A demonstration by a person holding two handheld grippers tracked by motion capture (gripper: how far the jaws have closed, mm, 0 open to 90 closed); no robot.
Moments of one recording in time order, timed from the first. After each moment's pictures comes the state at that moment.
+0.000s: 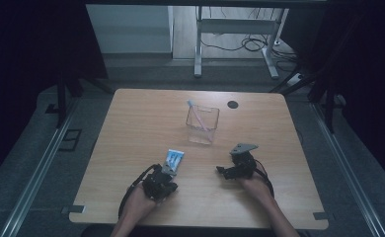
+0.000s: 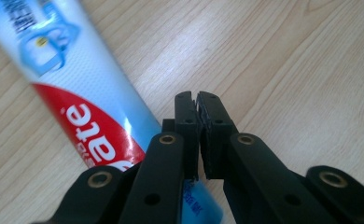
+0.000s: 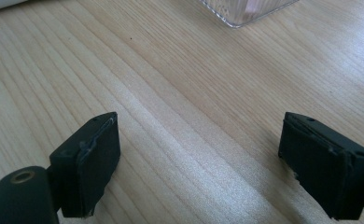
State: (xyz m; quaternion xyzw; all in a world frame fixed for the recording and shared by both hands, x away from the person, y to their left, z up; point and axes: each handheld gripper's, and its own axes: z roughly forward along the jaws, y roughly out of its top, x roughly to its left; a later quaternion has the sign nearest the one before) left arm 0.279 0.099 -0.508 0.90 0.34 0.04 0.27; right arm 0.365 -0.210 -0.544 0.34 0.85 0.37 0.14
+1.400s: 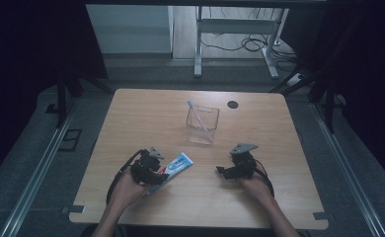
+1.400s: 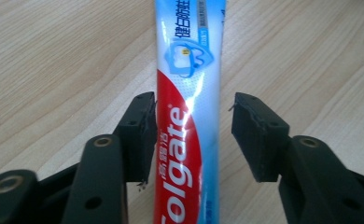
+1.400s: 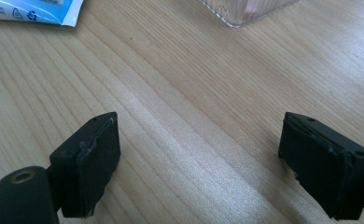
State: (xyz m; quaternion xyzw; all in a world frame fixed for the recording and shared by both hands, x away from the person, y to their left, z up) left arm 0.311 0.130 -0.484 0.89 0.38 0.07 0.26; right arm 0.365 -0.210 -0.544 0.34 0.86 0.37 0.14
